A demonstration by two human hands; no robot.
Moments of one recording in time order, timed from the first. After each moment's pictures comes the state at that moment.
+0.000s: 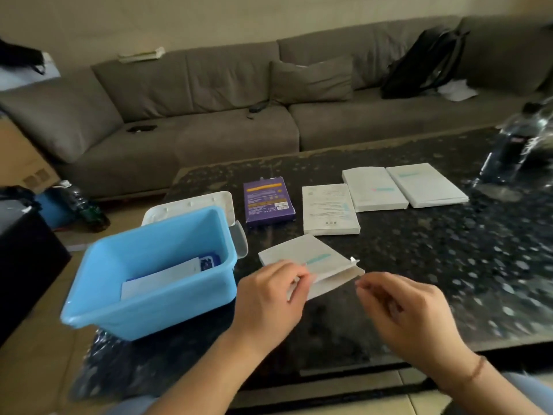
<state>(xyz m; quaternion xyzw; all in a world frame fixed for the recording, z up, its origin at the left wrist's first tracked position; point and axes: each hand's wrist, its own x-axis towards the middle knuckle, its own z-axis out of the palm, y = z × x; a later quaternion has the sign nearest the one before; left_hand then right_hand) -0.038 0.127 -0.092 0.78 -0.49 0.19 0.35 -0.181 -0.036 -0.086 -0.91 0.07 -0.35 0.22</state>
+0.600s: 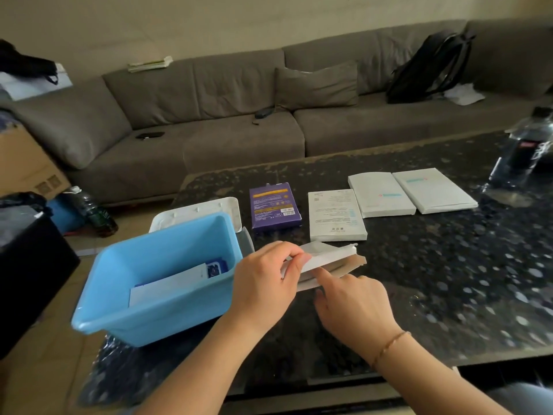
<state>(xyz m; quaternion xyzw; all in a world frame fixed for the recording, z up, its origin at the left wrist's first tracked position) -0.018 0.124 -0.063 0.79 -0.43 0.19 0.38 -0.113 0.005 -0.088 -0.97 0.15 -0.18 0.00</state>
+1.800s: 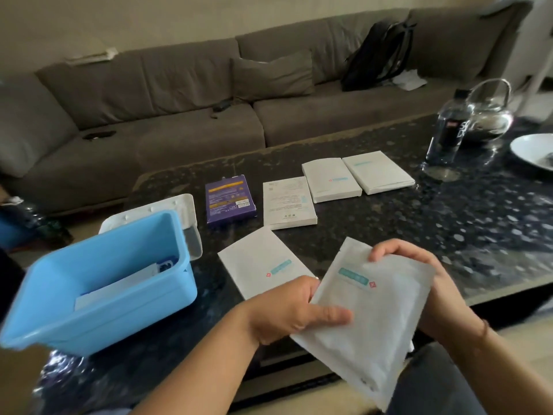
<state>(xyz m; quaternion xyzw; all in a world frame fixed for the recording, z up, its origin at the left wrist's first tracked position) -0.089 0.070 -0.063 0.58 -0.38 -0.57 0.44 -0.236 -0.084 -0.058 -0.60 0.14 -0.23 0.76</state>
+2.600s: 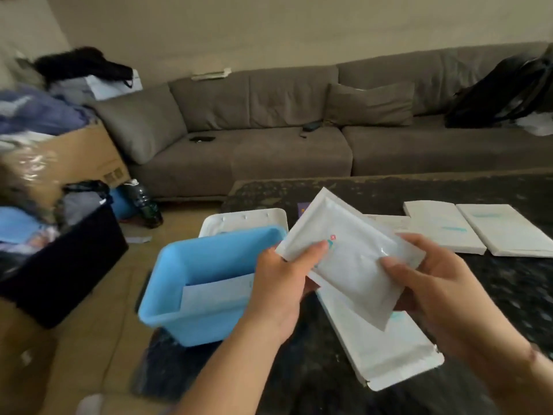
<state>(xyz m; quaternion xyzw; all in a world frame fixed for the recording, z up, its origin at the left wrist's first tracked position) -0.010 0.158 -0.003 0.59 -0.08 -0.18 0.78 -0.100 -0.001 0.000 -0.67 0.19 -0.16 0.70</state>
